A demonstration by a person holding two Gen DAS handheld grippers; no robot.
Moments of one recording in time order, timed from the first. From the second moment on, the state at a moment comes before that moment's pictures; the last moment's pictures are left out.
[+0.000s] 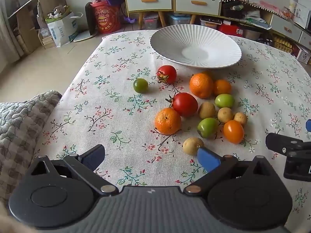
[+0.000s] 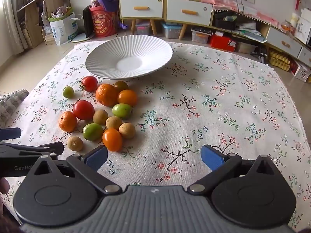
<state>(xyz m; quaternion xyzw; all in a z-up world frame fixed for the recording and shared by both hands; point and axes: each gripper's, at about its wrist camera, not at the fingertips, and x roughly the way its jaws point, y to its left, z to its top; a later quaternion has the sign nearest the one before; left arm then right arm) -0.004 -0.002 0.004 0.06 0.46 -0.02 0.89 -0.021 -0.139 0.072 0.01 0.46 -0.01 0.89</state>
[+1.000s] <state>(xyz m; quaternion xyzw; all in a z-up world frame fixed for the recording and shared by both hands) -0.007 0.005 0.009 0.05 0.45 -0.02 0.89 -0.019 -0.134 0.070 0.00 0.45 -0.02 0.89</state>
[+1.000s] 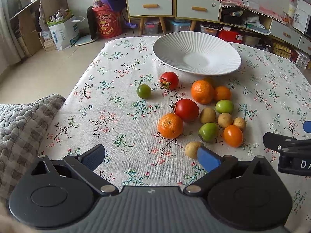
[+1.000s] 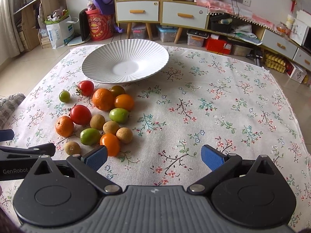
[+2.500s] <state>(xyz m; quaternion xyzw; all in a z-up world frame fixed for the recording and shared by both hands) -0.006 0.005 0.009 0.05 0.45 -0.02 0.89 -0.019 -0.136 0.071 0.00 0.45 -0.02 0.89</state>
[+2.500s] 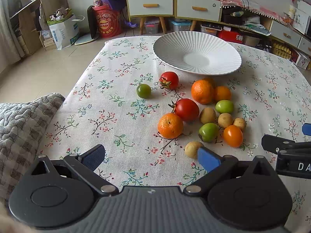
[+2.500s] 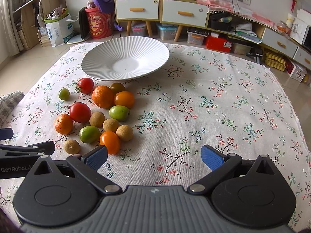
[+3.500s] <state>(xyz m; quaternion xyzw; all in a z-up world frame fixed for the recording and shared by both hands) 0.003 0.011 0.028 0.06 0.40 -0.05 0.91 -0.013 -0.147 0.083 0.00 0.43 -0.01 0.91</state>
